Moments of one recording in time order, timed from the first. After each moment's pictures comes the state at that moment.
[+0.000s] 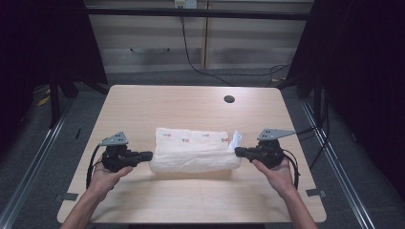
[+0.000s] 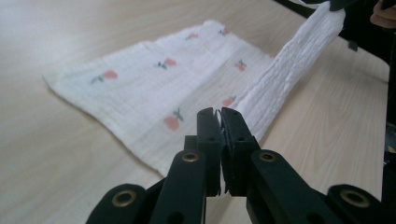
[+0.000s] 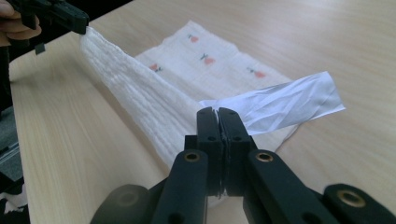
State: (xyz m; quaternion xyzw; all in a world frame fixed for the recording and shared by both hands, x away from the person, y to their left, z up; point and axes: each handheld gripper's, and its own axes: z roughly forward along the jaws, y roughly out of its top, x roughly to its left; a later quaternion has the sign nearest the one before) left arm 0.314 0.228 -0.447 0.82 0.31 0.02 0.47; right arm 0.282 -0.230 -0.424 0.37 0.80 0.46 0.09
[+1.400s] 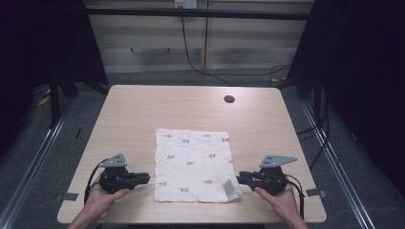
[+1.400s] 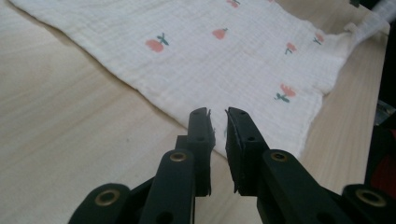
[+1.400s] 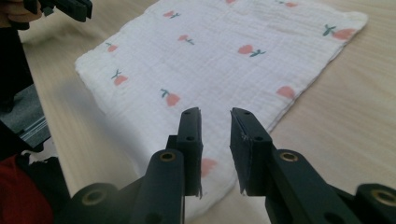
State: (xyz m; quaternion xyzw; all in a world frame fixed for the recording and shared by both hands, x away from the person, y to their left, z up) left arm 0.285 0.239 -0.477 0.84 0.32 -0.01 0.45; right arm 0.232 -0.236 -0.461 0.39 0.80 0.45 0.07
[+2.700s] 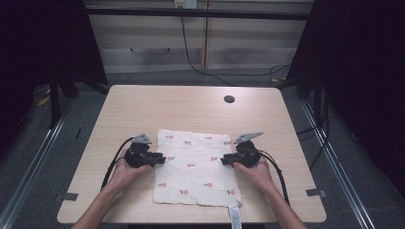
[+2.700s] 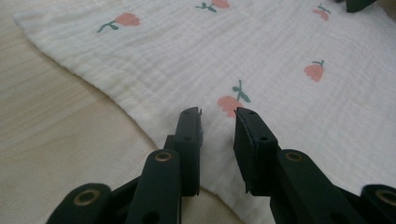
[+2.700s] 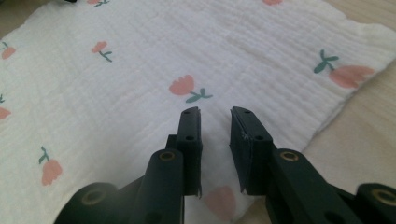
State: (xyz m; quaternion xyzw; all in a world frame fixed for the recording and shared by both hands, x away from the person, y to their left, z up) left arm 0.356 0.189 -0.501 0.86 0.32 0.02 0.40; right arm 0.329 -0.198 -0.501 0.39 0.84 0.38 0.04
